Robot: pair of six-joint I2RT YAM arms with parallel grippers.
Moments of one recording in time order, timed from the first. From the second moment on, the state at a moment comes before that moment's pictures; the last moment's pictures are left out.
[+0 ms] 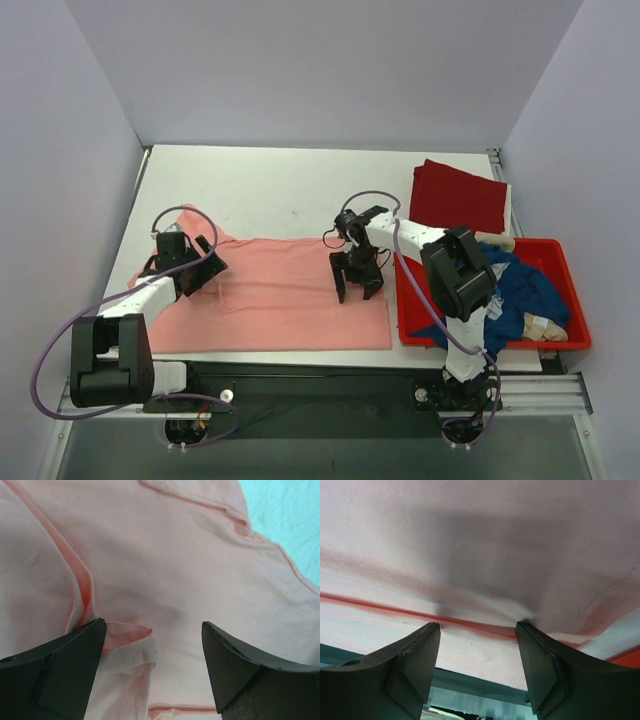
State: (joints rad) left arm 0.05 1.32 0.56 -0.09 0.09 -0.62; right arm 0.61 1.99 1.33 -0.92 -0.17 0.42
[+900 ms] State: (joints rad) left arm 0.07 1.52 1.03 -0.32 0.08 -0.53; right arm 0.35 2.11 1.78 -0.92 0.01 0.33
